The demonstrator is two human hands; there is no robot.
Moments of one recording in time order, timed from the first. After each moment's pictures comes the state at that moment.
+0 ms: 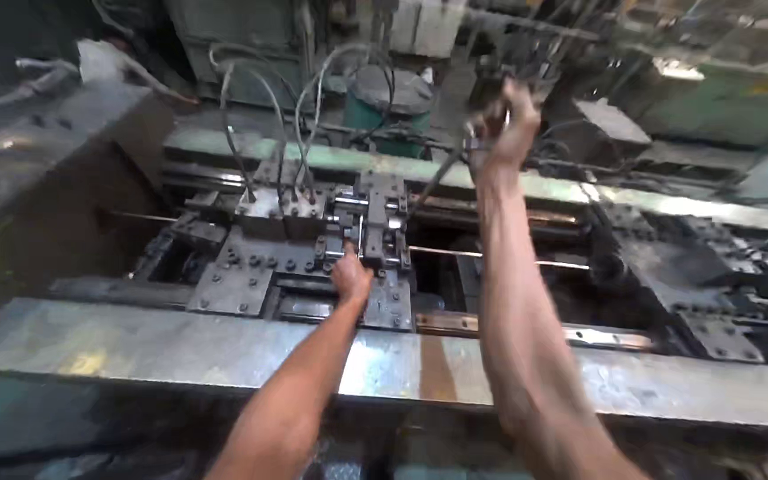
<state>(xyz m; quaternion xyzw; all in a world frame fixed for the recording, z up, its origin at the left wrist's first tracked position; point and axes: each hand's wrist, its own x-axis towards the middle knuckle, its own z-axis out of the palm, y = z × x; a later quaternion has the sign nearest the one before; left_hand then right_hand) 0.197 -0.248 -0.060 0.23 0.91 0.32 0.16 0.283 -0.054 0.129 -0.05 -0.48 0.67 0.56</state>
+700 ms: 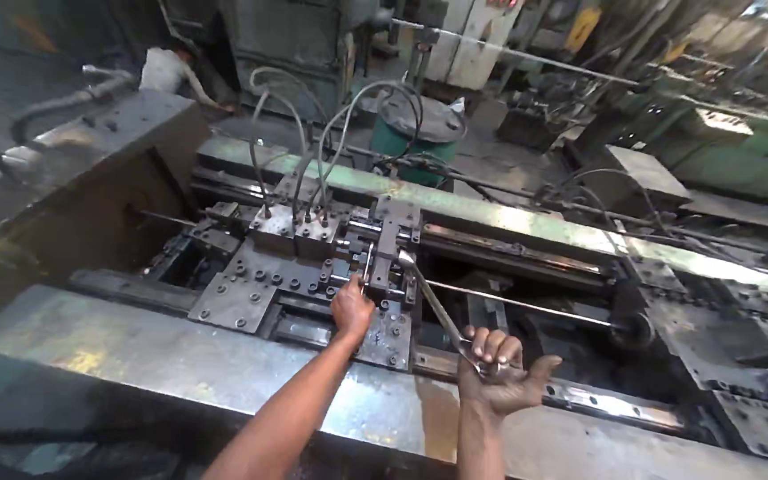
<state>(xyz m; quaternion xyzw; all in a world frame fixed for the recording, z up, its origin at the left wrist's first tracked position) 0.201 -0.250 -0.069 0.23 0.90 0.34 0.10 0.403 -0.184 -0.032 -0.04 -0.27 0.72 0.64</state>
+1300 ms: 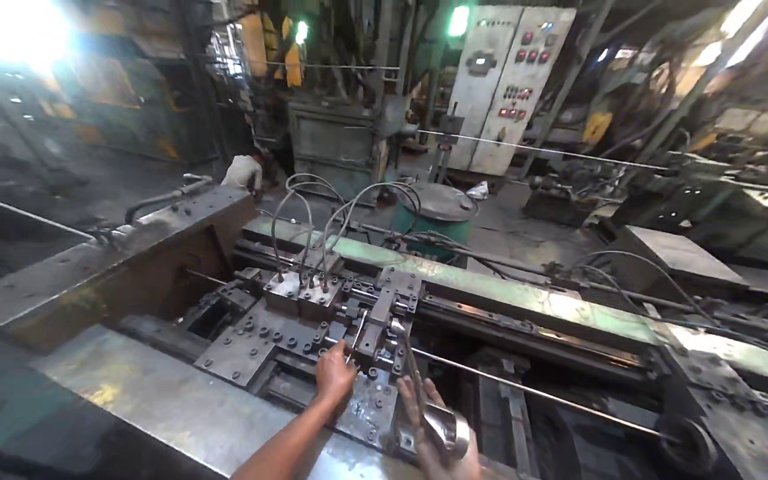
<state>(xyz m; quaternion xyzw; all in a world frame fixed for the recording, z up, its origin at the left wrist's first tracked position) 0.197 -0.243 -0.075 0.21 0.93 0.28 0.12 0.420 -0.174 -0.018 -0.13 -0.07 0.94 0.31</state>
